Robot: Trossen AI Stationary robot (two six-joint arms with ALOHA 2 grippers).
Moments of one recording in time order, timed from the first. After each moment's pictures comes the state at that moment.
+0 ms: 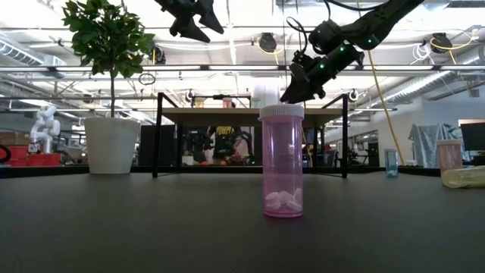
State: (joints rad) left arm 0.56 1.43 1.51 -0.42 -0.09 0.04; right arm -0.80 1.52 1.06 -0.06 -0.20 -0.09
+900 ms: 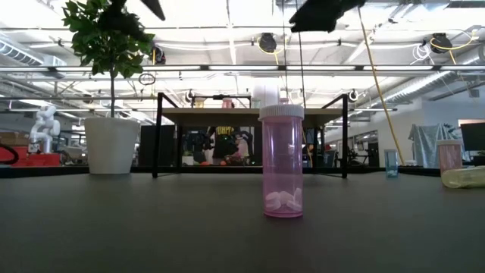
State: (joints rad) left arm 0.15 1.08 1.25 -0.98 -0.17 -0.67; right arm -0.31 1.10 1.06 -0.30 0.00 -0.13
